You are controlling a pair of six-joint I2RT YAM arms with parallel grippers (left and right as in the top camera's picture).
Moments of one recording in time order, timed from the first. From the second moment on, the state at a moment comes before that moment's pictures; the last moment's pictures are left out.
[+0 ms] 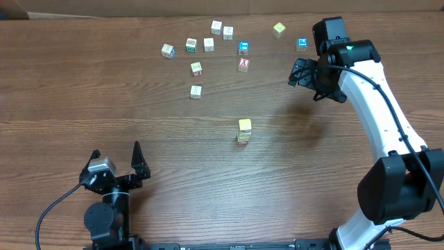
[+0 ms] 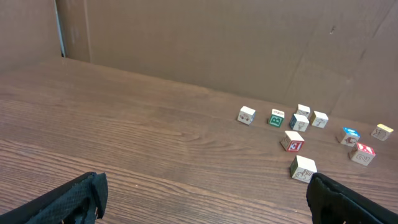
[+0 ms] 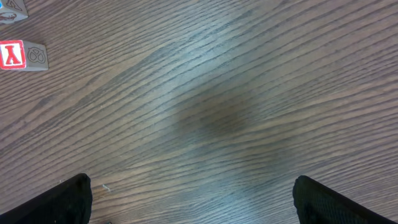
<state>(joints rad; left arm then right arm) 0.21 0.02 0.01 -0.07 0.07 -0.18 0.14 1.84 1.66 -1.10 0.09 0.51</state>
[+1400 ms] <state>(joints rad) 0.21 0.02 0.01 -0.07 0.07 -0.18 0.00 1.11 0.33 -0.04 0.02 0.33</state>
